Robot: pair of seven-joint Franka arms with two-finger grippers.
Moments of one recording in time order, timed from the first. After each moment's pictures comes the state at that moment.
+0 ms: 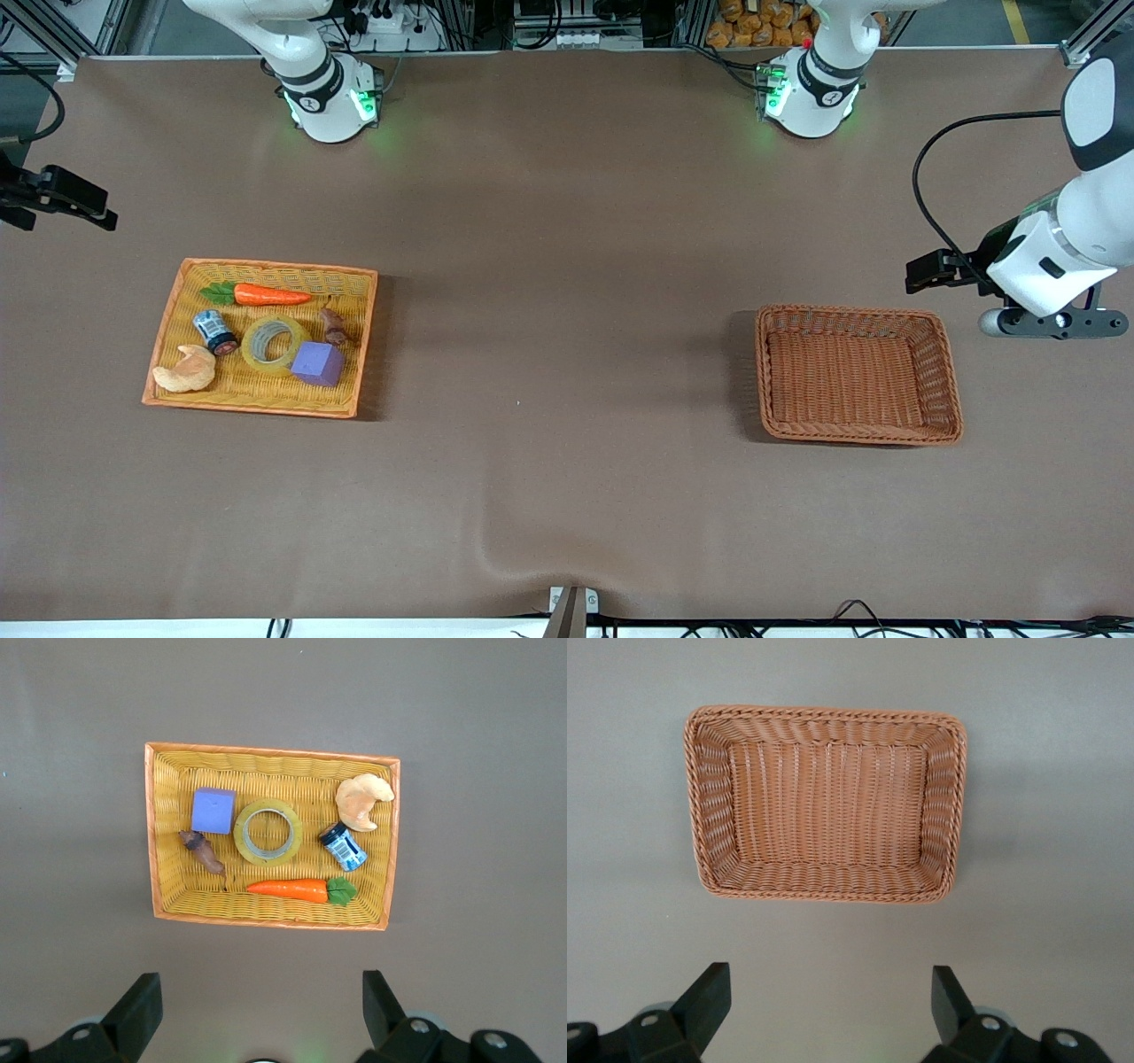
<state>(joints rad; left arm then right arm) 0.03 0.16 -0.12 -1.55 -0.01 1.61 -0.06 -0.04 0.02 -0.03 -1.48 -0.01 1.44 -0.07</state>
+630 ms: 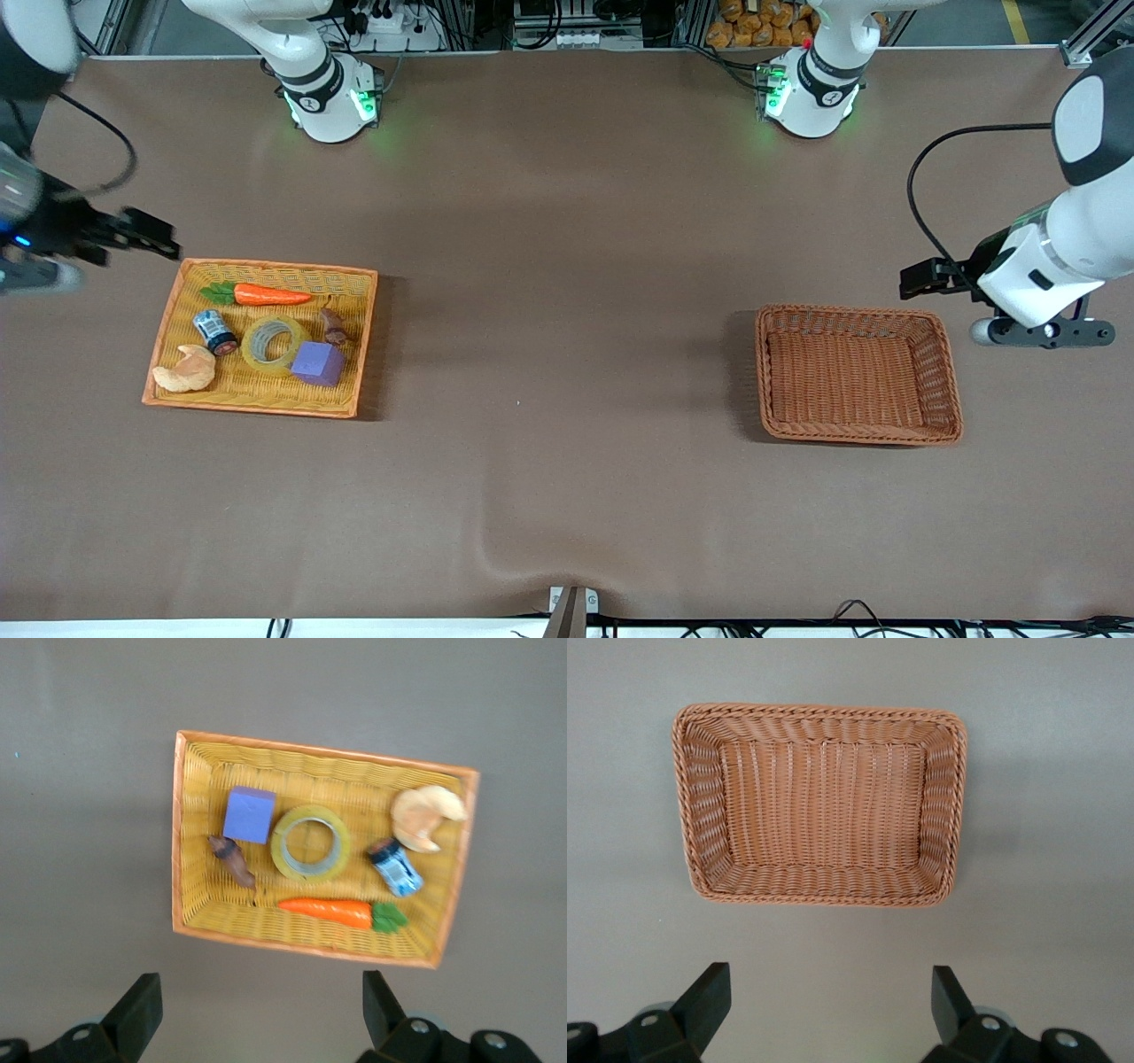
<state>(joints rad) 0.03 0.20 -0.13 -1.55 -0.01 1.63 -0.06 0.01 0.05 -0.01 -1.71 0.04 1.66 -0.08</state>
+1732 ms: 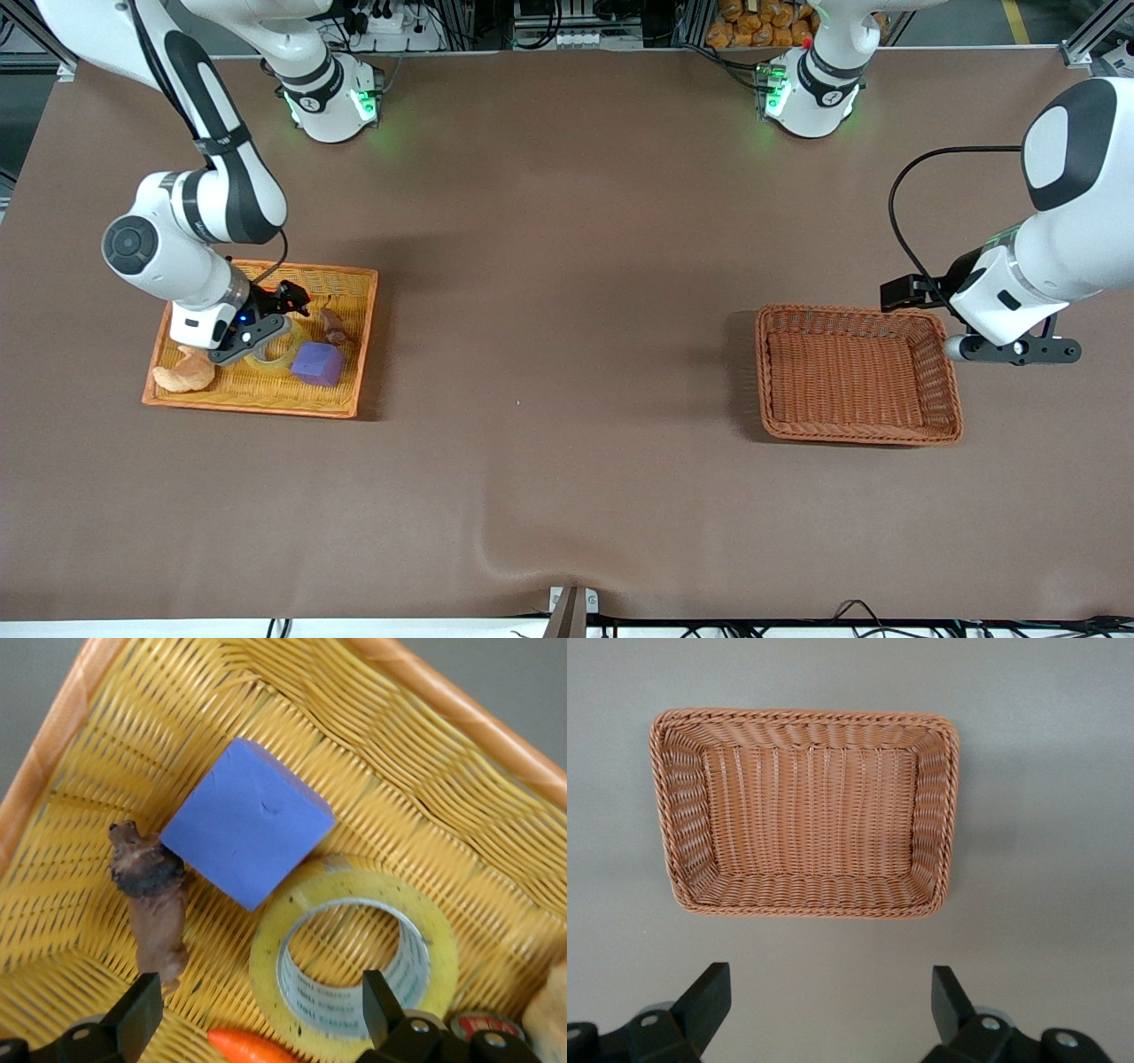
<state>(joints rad) 0.01 0.23 -0.13 -1.55 -0.01 1.65 -0.08 0.03 0.25 -0.01 -2.25 0.04 2.46 -0.60</state>
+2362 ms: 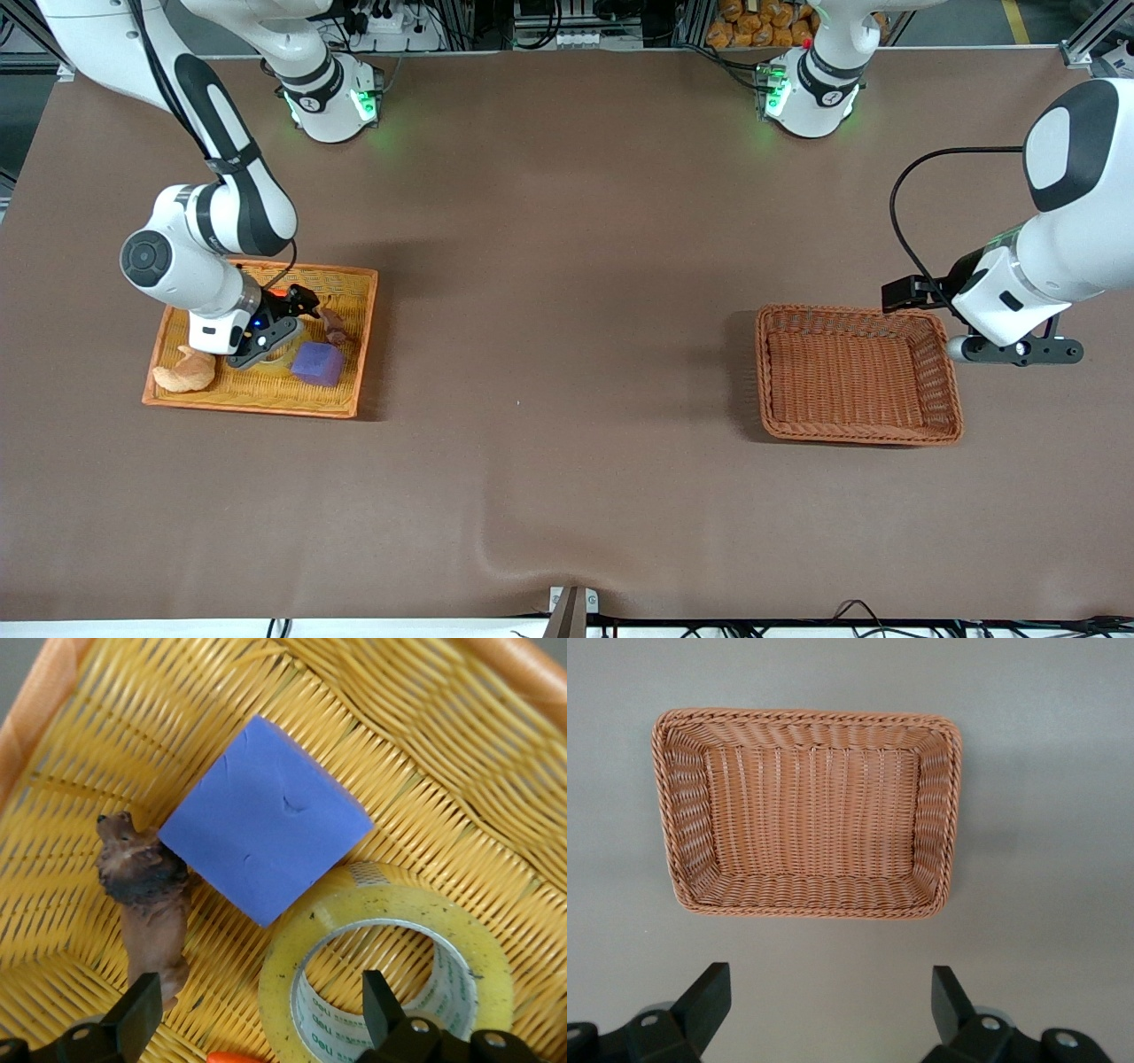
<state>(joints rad) 0.02 0.23 -0.13 -1.55 -0.01 1.65 -0.08 0.03 0.30 -0.01 -2.25 0.09 2.48 -0.66</state>
